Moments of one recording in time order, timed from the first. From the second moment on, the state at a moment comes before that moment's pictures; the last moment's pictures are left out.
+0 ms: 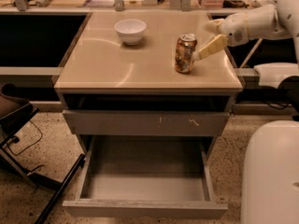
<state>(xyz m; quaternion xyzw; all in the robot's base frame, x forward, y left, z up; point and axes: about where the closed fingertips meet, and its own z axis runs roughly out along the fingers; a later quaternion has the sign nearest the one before) 0.732 -0.174 0.899 -0.50 0.68 0.29 0.45</state>
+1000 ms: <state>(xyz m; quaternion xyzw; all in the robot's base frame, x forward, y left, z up) 0.685 -0.113 0.847 -0.54 0.66 0.39 0.34</state>
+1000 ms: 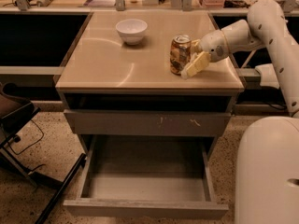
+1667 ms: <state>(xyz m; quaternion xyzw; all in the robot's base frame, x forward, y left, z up) 0.686 -0.113 0.848 -0.54 0.66 0.39 0.34</state>
